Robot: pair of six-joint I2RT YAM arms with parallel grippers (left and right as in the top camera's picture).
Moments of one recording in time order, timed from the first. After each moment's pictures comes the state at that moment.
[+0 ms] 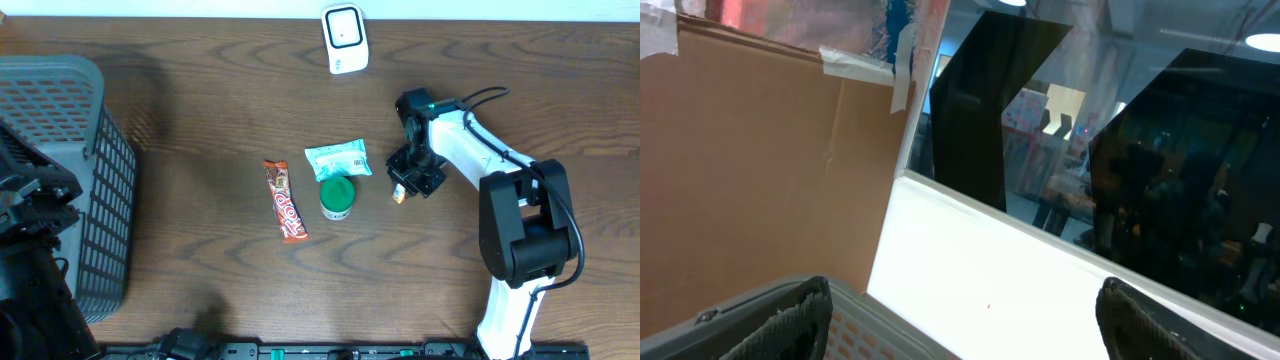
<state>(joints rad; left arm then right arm) -0.32 0.70 1.43 -0.47 -0.81 -0.12 0.29 2.06 1.41 -1.02 -0.13 1.08</state>
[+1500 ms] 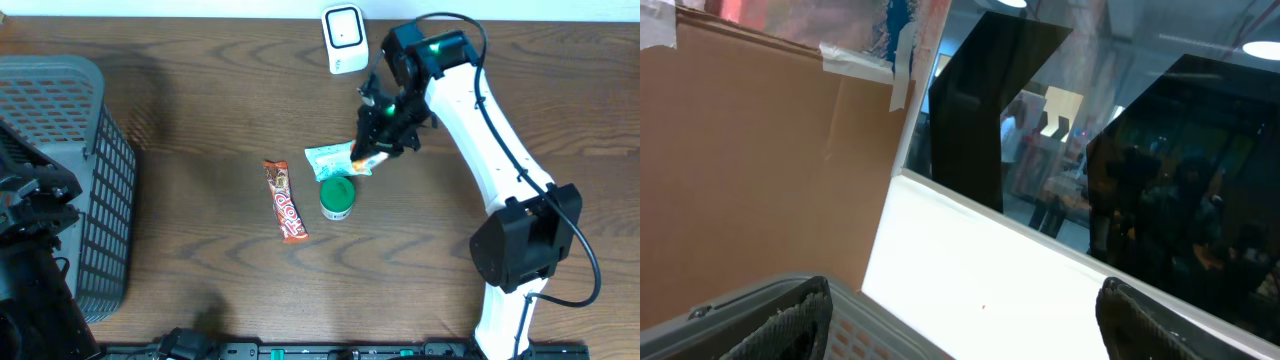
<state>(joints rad) -0.32 0.70 1.43 -0.47 -0.81 -0.15 0.37 2.06 2.01 -1.49 -0.53 0.26</state>
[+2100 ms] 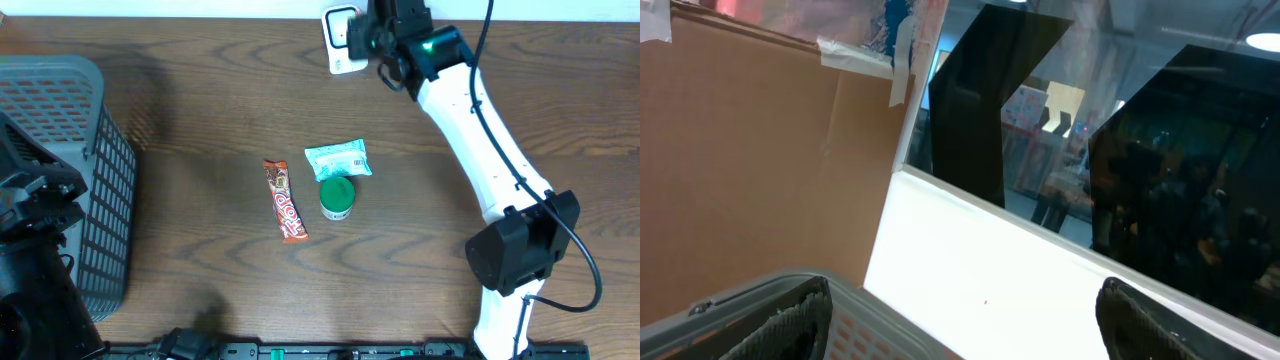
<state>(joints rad) -0.32 0.70 1.42 -0.47 -0.81 -0.15 0.42 2.05 2.08 -0.65 0.12 0.24</state>
